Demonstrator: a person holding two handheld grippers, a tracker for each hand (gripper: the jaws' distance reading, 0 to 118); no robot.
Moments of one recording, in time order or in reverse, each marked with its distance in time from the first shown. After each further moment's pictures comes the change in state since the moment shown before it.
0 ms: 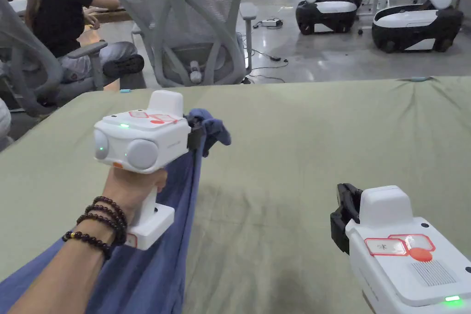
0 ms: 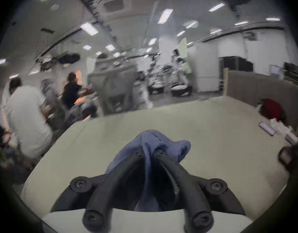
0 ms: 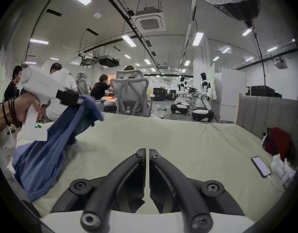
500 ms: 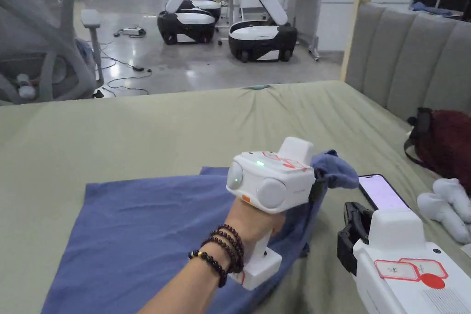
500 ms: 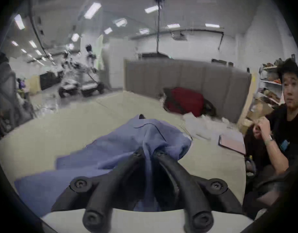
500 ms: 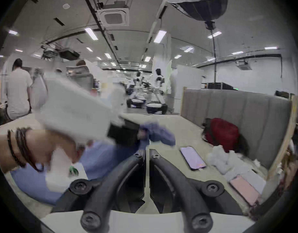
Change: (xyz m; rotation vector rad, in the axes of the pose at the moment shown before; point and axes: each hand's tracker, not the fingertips) left arm 0.409 -0.020 -0.130 -0.146 -0.761 -0.087; right arm 0.186 -0.030 0.102 -0.071 -0.431 -0.040
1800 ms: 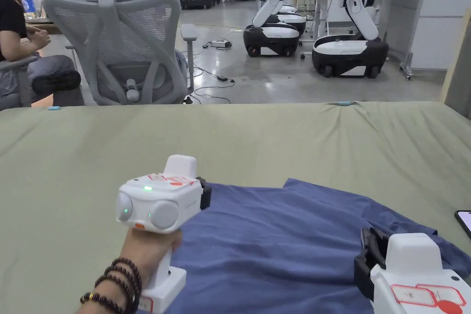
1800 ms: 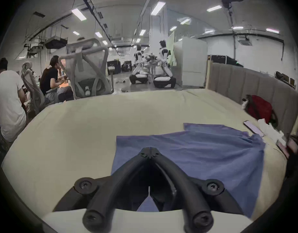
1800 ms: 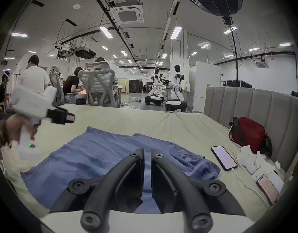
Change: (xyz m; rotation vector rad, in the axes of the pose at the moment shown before) left arm -0.203 -0.079 0.220 0.029 0.688 0.245; right arm -0.086 0.002 -0.029 -0.017 0.211 0.029
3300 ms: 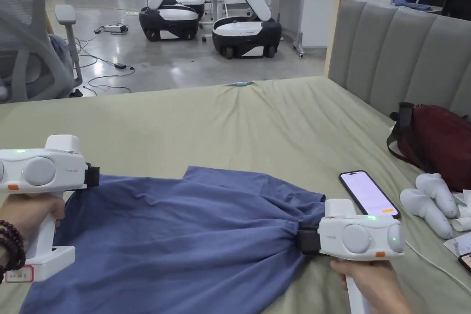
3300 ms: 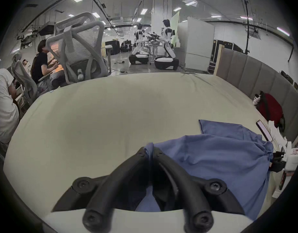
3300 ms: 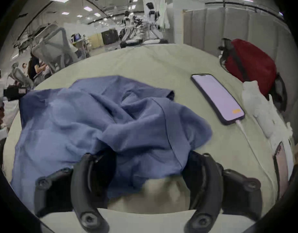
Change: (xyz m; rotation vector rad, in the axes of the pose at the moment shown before) left arm -0.005 0.039 -0.064 -0.183 -0.037 0.029; right arm 0.150 -0.066 -0.141 -0.595 -0.109 -0.218
